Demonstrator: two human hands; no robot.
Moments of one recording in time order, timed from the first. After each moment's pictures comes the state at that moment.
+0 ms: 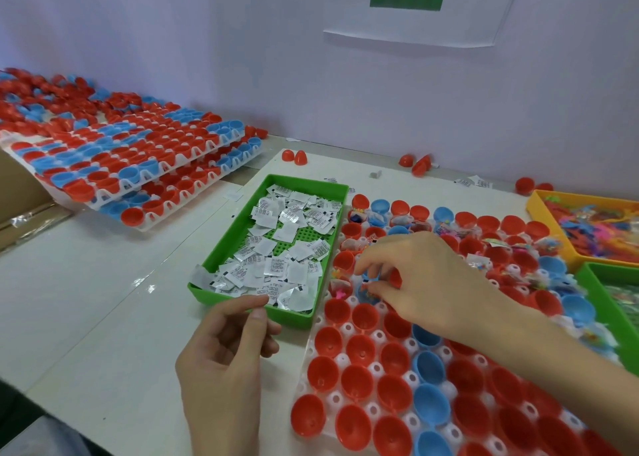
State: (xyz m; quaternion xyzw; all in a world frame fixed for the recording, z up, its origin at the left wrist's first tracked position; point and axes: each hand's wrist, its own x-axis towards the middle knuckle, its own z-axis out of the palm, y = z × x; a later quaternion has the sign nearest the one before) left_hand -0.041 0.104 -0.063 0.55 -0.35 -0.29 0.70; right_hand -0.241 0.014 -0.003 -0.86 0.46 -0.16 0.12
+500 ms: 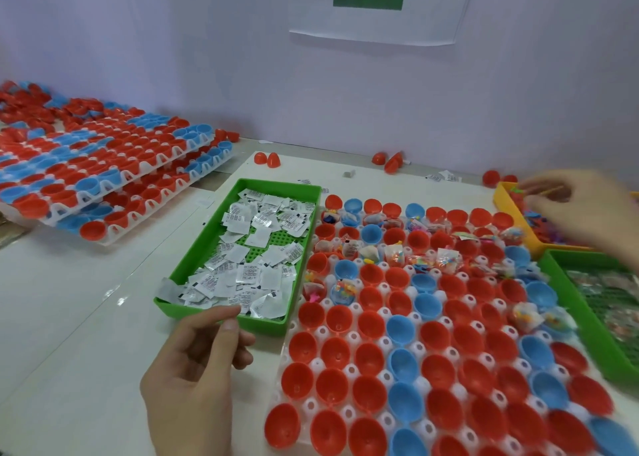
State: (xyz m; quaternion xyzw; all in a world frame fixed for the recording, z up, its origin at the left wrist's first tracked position) left_hand -0.039 0.102 -0.068 0.54 -0.37 -0.28 0.70; right_hand -0.437 -0.051 0.011 -0.65 0.71 -0.27 0.06
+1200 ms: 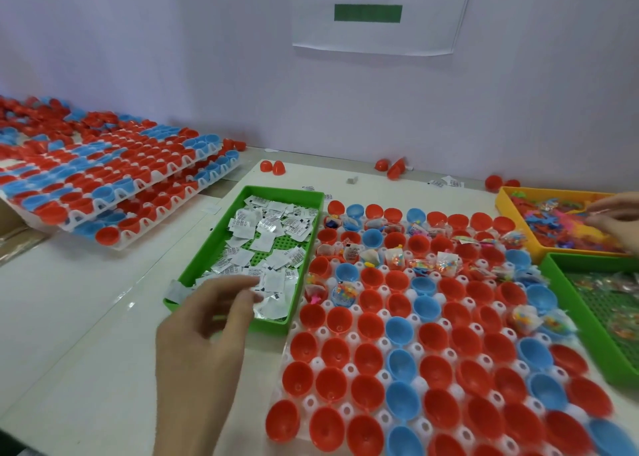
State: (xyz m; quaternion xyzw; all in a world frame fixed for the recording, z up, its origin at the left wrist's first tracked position) left_hand -0.033 0.086 -0.039 0.59 -0.52 -0.21 0.59; right_hand -0.570 -0.068 -0.063 -0.51 0.76 -0.38 0.14
